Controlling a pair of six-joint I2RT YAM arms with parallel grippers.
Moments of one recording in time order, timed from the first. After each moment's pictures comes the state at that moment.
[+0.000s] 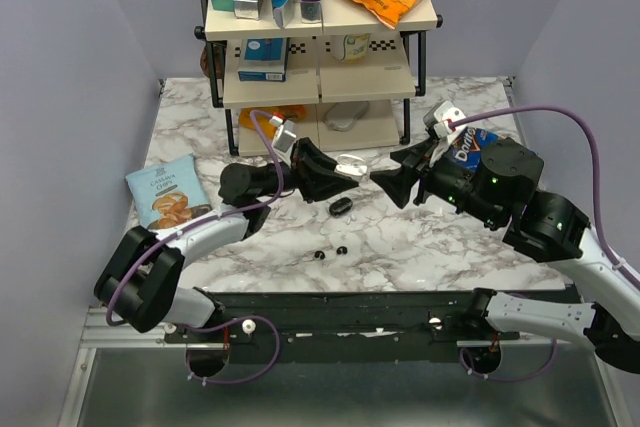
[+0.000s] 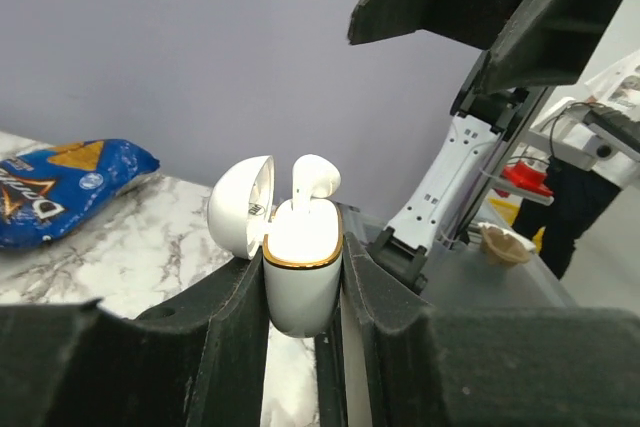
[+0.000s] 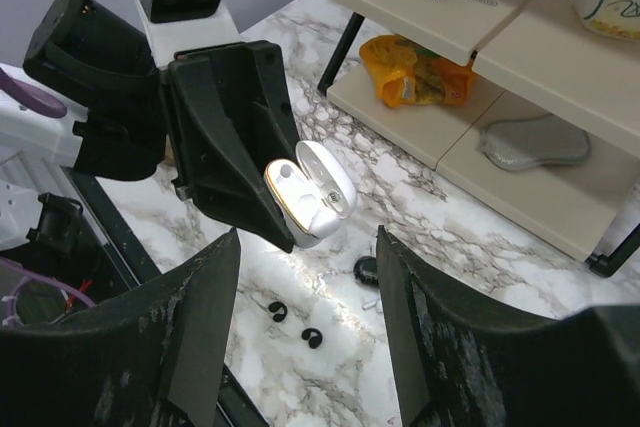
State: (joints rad) left arm -0.59 1.37 0.68 1.28 0.86 -0.83; right arm 0.98 0.94 1.35 -0.55 0.12 0.07
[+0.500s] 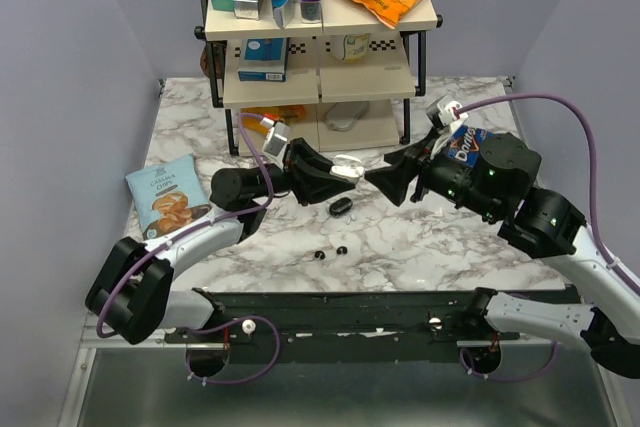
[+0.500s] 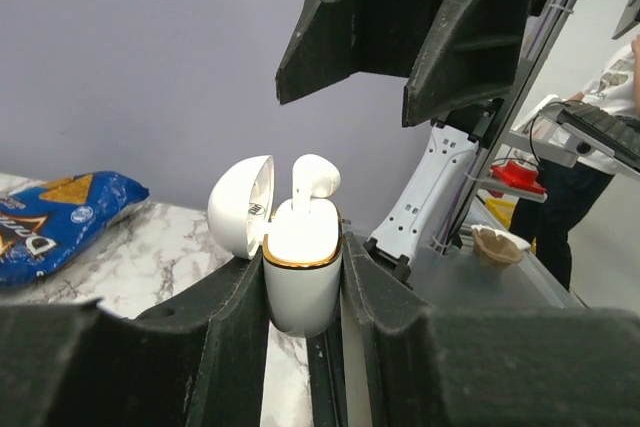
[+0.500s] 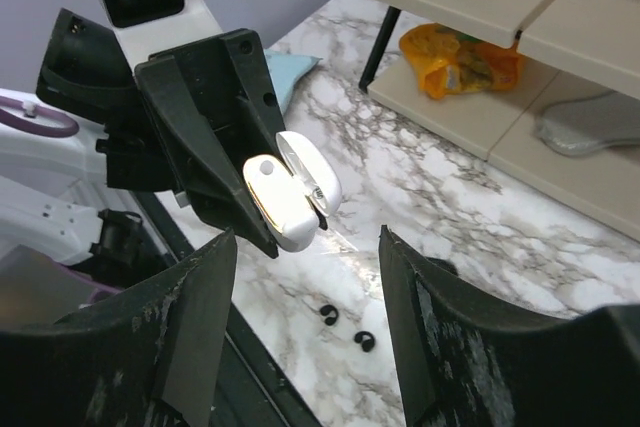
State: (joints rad) left arm -0.59 1.31 0.68 1.30 0.87 -0.85; right arm 0.92 0.95 1.33 -0.52 0.01 0.21
